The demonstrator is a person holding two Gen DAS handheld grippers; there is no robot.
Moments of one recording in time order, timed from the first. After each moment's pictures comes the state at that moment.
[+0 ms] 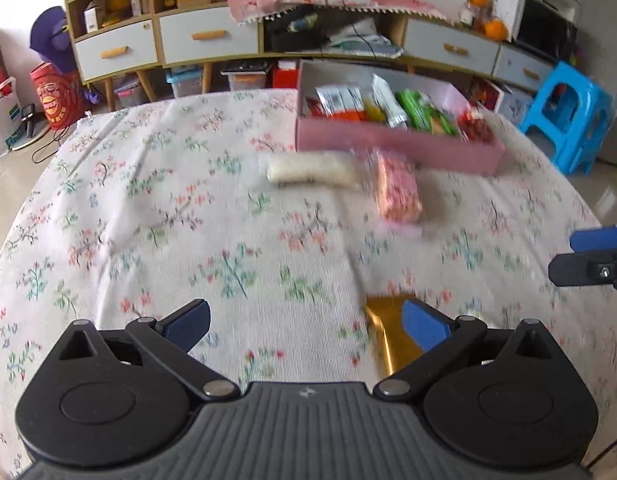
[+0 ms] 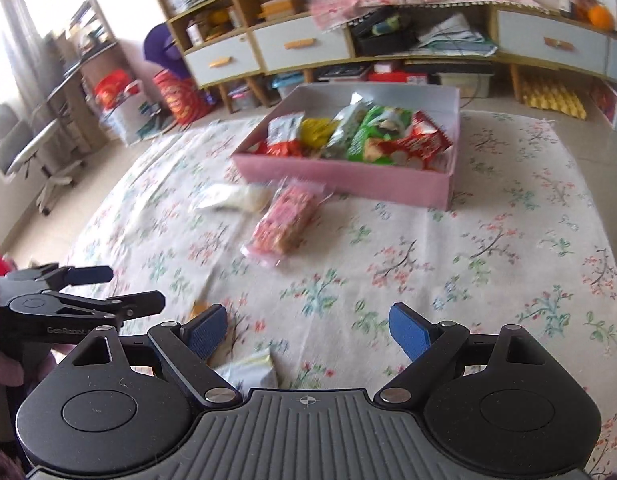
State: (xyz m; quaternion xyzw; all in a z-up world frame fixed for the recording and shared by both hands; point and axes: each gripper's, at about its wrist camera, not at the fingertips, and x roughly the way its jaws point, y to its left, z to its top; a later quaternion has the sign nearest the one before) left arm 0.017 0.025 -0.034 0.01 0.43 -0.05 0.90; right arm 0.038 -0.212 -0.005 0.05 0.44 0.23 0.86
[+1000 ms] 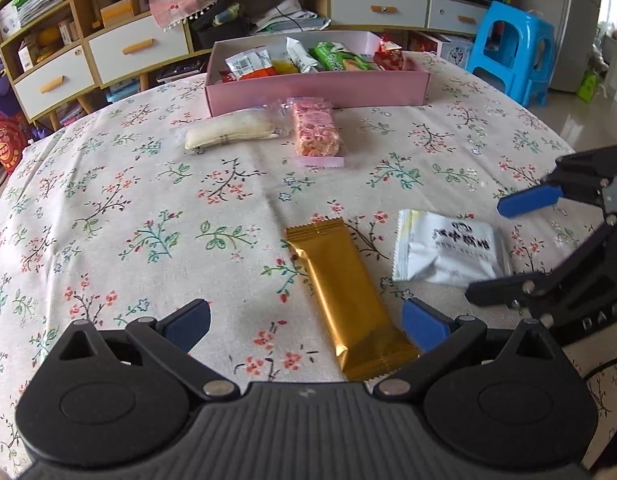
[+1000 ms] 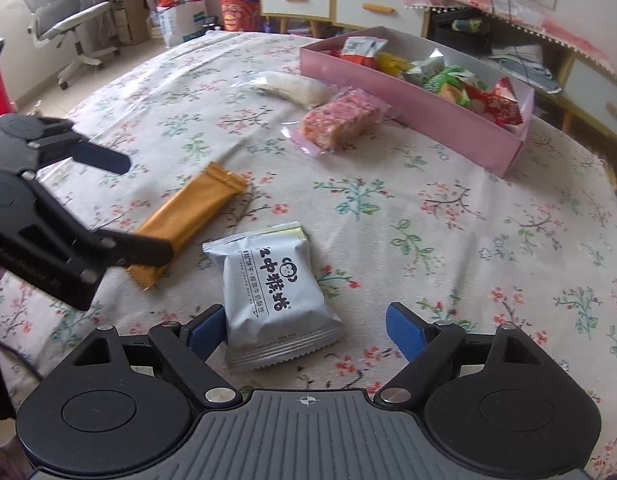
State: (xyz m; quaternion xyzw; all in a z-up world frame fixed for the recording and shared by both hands) left arm -0.010 -0.008 -0.057 0.09 0.44 -0.13 0.89; right arm 0.001 -0.182 -0.059 -0.12 0.43 0.27 0.85
